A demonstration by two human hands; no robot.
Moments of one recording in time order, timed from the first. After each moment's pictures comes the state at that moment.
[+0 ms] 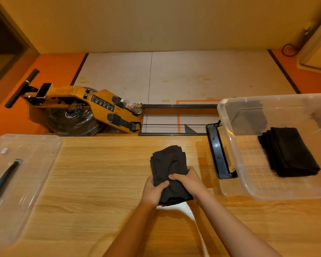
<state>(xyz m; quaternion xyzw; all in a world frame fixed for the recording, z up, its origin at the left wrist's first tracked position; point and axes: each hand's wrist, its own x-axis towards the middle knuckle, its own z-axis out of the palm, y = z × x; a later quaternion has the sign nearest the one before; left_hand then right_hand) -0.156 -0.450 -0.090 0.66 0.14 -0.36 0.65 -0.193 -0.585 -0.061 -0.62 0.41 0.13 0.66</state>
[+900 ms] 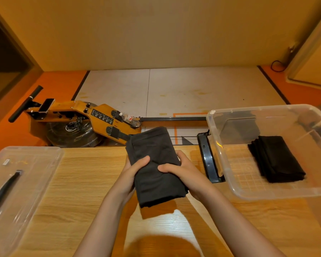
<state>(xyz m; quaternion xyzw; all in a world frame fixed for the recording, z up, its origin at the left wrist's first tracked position) -0.118 -0.425 0.033 0.57 0.02 -0.35 0.74 -0.196 -0.585 0.059 -0.63 0.23 0.11 0.73</state>
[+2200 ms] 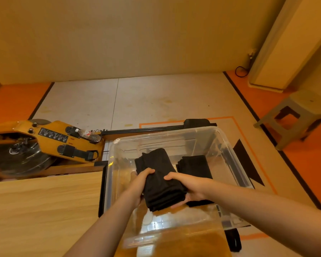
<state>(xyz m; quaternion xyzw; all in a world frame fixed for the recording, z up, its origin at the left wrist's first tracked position) -0.182 -0.739 -0.008 0.65 0.16 -0.43 0.60 -0.274 -0.900 0.023 -0.49 0.33 0.34 0.74</state>
